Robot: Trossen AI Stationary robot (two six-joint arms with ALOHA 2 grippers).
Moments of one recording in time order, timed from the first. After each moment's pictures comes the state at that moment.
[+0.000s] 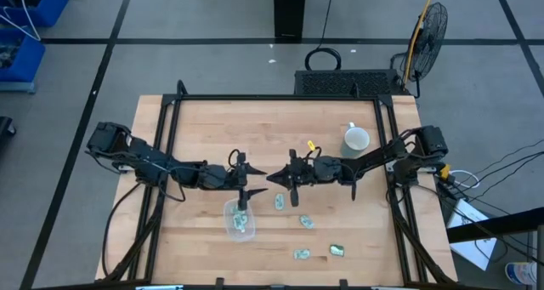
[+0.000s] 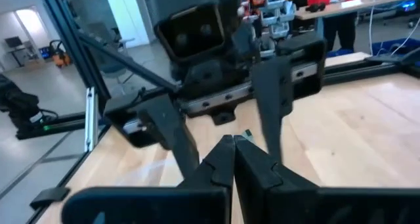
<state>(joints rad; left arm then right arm) -0.22 1.52 0.55 0.72 -0.27 0.05 0.12 1.71 0.73 0.91 0.08 0.22</state>
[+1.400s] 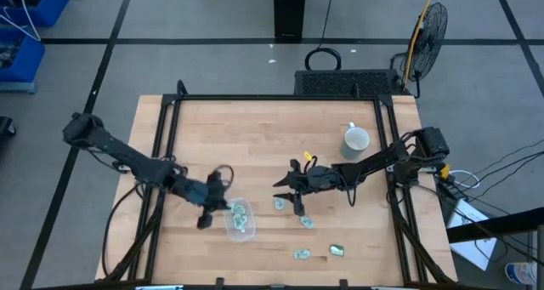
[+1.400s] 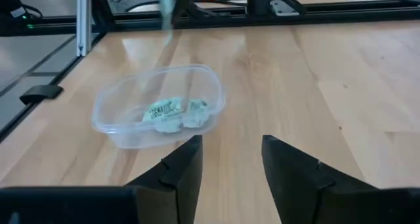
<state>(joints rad) -0.45 1.15 0.63 -0.21 -0.09 -0.44 0.17 1.71 0.73 0.63 0.08 0.12</state>
